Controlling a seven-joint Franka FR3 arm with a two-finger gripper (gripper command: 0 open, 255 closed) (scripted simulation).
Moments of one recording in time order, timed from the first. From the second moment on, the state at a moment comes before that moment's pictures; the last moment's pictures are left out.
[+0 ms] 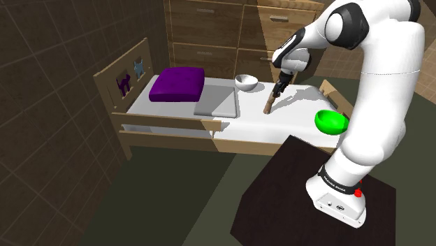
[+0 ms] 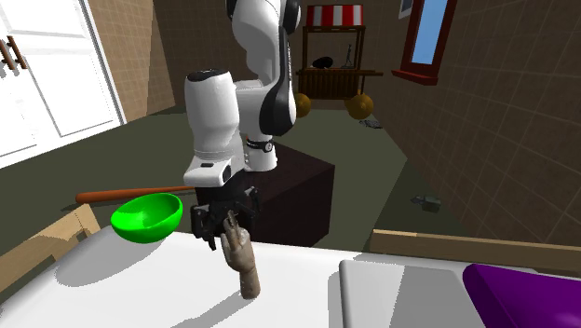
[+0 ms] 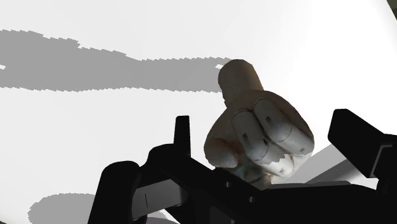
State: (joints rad) arm -0.22 0.38 -0.55 -2.08 0.37 2.46 -0.94
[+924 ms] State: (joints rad) arm -0.22 0.37 -0.56 -2.08 0.37 2.46 -0.94
